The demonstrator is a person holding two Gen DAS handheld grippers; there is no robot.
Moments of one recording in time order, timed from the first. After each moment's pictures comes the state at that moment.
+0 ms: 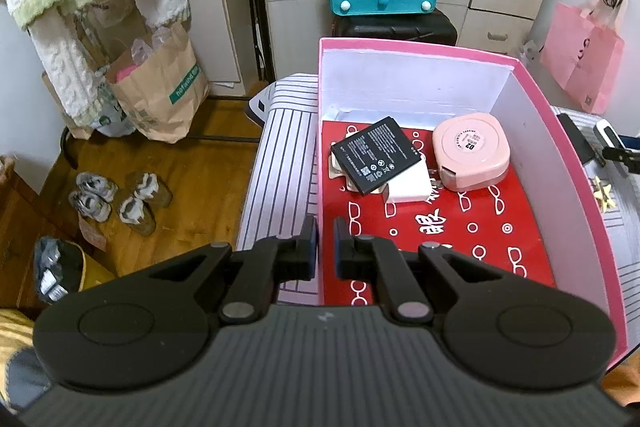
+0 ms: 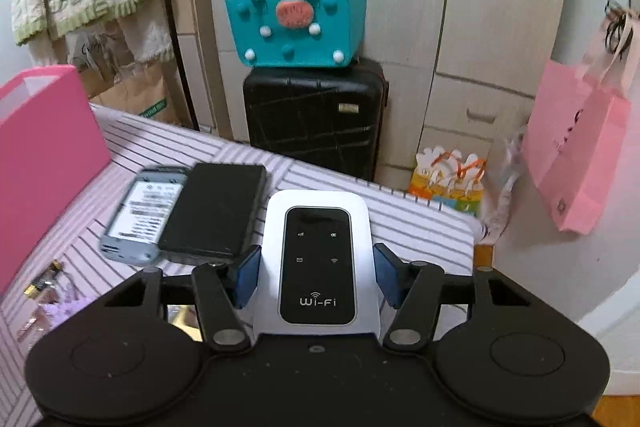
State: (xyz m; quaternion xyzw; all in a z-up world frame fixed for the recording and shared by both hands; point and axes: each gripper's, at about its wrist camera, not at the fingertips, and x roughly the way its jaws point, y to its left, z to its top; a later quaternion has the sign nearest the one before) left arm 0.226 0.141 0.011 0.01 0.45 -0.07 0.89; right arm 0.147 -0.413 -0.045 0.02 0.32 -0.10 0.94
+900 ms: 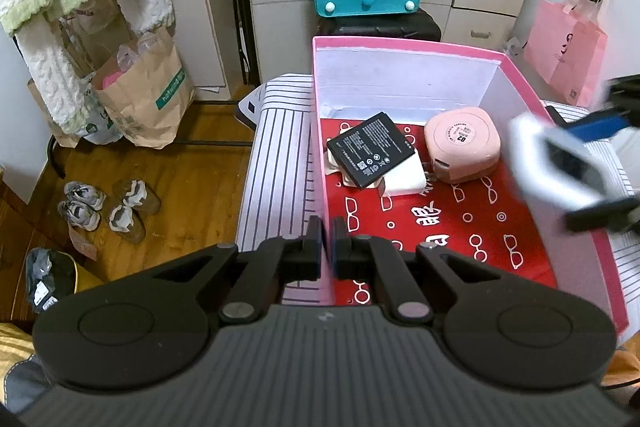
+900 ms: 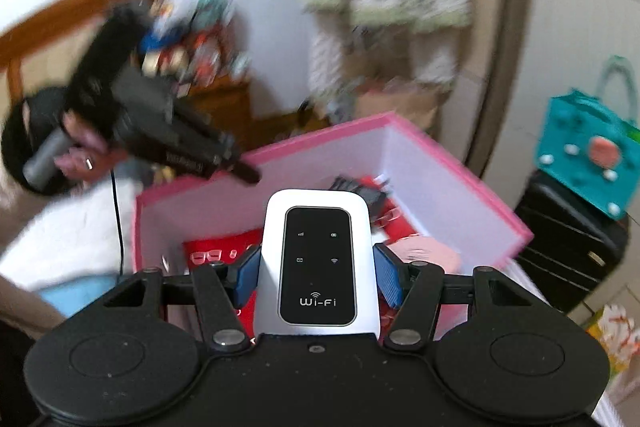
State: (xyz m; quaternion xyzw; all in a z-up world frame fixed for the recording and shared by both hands) left arm 0.221 0.148 0.010 0.02 0.44 -0.09 0.89; right arm 0.215 -0.164 0.049 -0.14 0.33 0.26 0.90
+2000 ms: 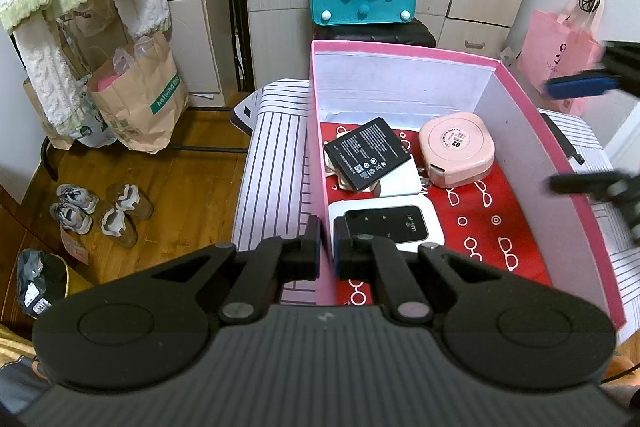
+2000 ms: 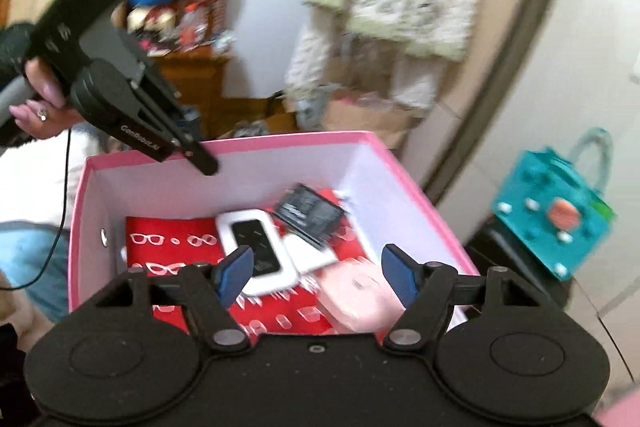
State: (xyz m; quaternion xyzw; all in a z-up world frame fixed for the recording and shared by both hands) left arm 0.213 0.154 0.006 0.01 0.43 -0.10 0.90; right arm 0.191 -0.166 0.062 -0.24 0.28 0.20 0.91
